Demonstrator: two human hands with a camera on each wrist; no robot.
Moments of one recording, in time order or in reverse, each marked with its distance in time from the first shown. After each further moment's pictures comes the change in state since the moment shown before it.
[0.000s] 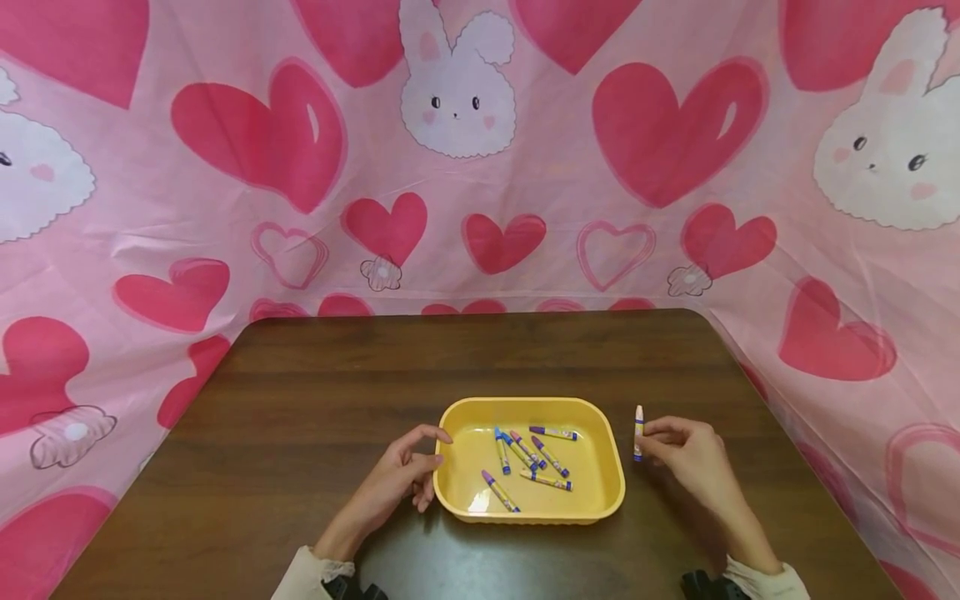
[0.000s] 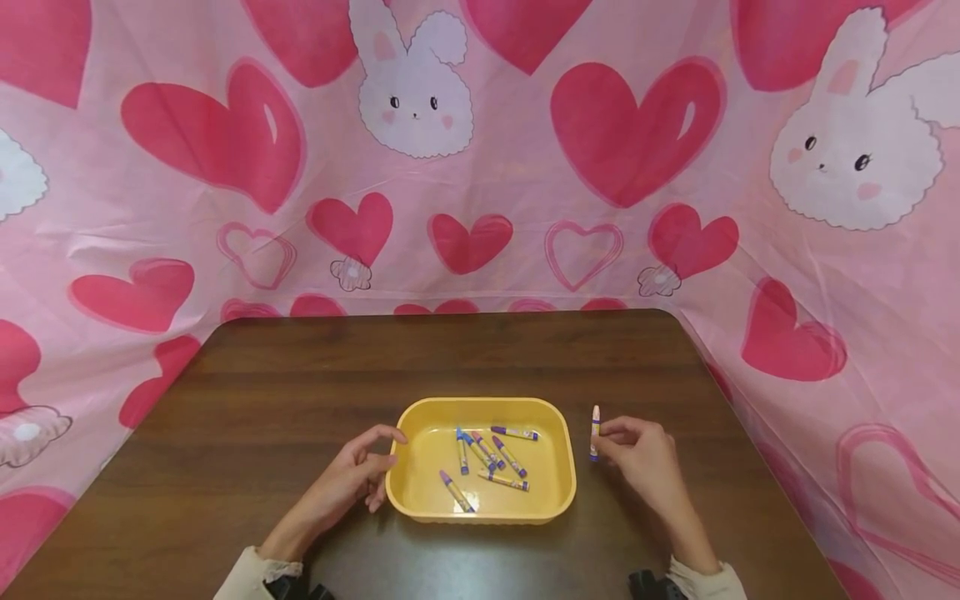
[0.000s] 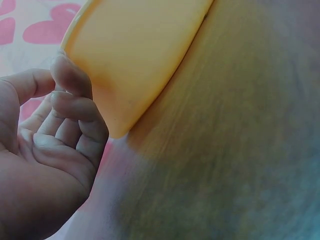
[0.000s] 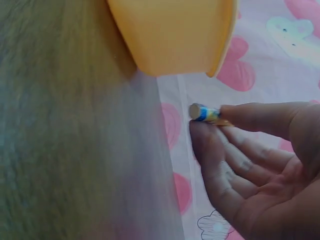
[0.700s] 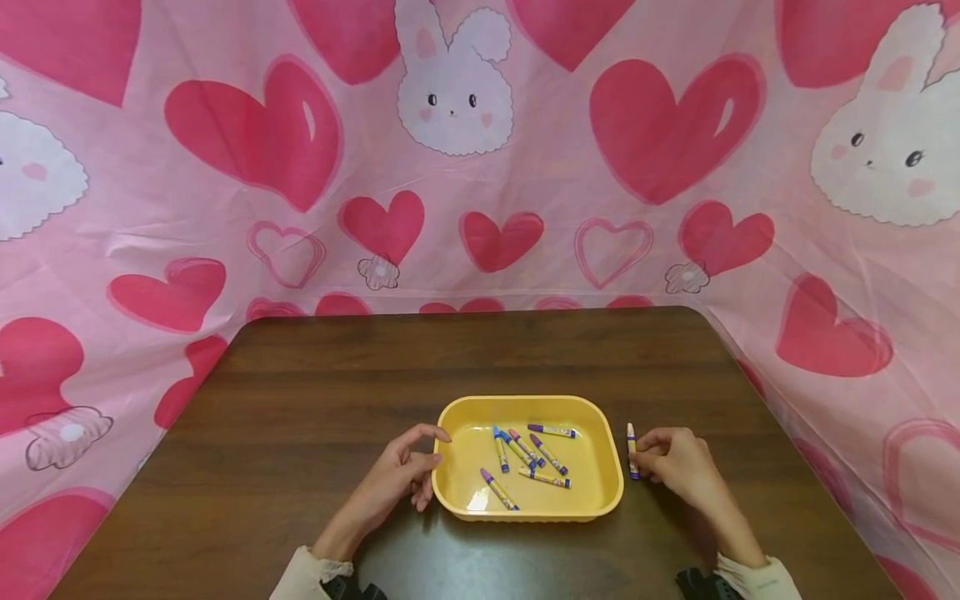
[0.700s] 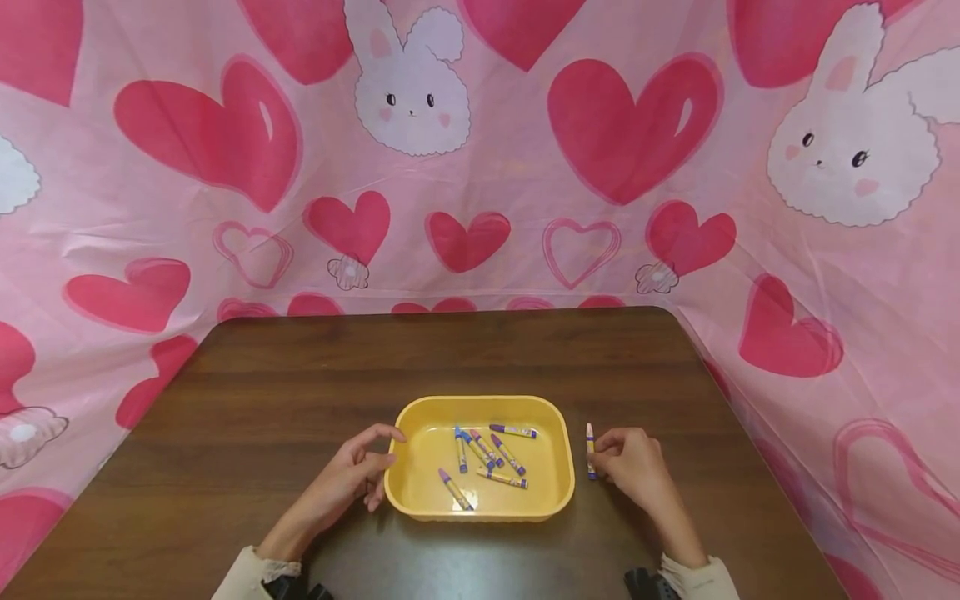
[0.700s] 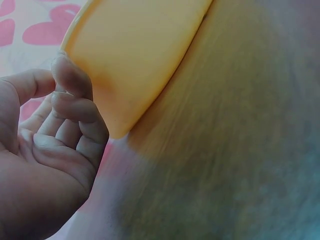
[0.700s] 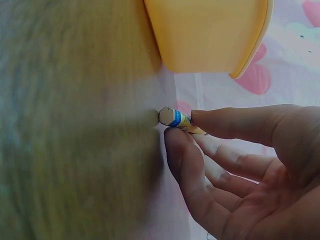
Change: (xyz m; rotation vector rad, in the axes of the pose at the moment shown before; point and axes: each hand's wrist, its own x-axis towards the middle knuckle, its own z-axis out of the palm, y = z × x) left_hand 0.000 0.001 0.001 0.001 -0.003 0.000; right_hand -0.002 0.008 0.009 -0.163 -0.131 0.055
